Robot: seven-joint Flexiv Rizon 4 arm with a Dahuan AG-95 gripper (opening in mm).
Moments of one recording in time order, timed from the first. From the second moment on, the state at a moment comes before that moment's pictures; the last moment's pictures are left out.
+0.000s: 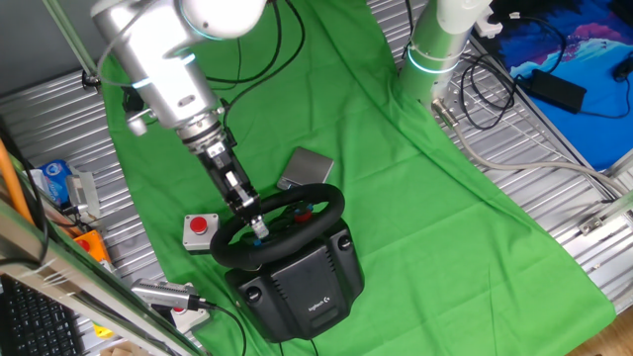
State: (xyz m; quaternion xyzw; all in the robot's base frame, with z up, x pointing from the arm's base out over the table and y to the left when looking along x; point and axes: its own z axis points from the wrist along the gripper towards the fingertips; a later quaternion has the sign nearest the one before) arm 0.569 0.244 0.229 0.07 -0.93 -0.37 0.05
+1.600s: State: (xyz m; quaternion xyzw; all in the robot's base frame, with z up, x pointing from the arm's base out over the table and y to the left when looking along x) arm 0.576 0.175 0.206 0.21 -0.96 -0.18 0.09
